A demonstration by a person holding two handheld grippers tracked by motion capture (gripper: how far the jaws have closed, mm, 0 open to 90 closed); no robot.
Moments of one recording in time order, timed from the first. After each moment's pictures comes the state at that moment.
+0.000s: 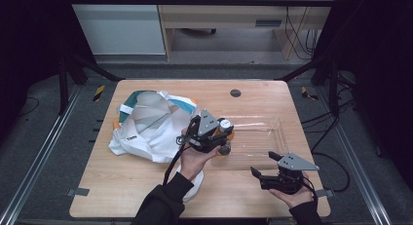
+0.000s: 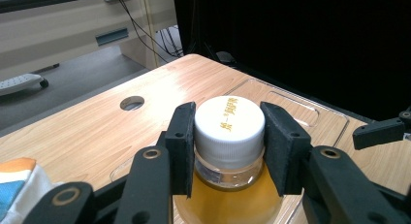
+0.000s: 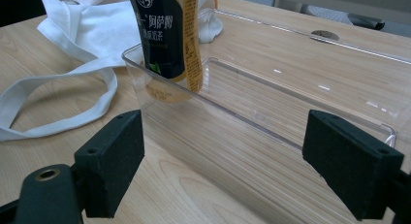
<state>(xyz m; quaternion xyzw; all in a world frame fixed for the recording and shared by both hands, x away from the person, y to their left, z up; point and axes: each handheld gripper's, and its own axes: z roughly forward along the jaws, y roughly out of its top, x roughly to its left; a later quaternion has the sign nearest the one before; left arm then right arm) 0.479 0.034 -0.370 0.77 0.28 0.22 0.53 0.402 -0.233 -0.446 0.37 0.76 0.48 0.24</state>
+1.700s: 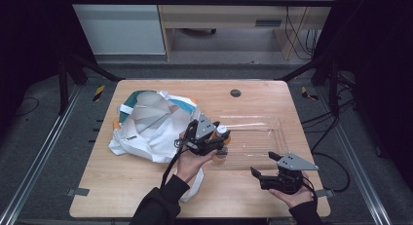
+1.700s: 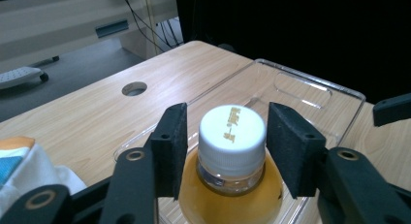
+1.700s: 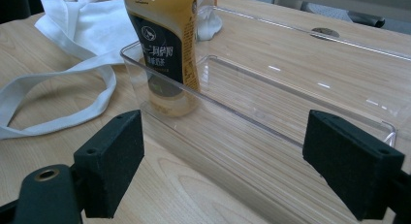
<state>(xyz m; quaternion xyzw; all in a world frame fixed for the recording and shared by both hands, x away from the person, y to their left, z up) 0.484 0.044 -0.390 0.77 0.28 0.22 0.52 0.403 -0.233 -0.447 0.37 0.76 0.48 0.23</state>
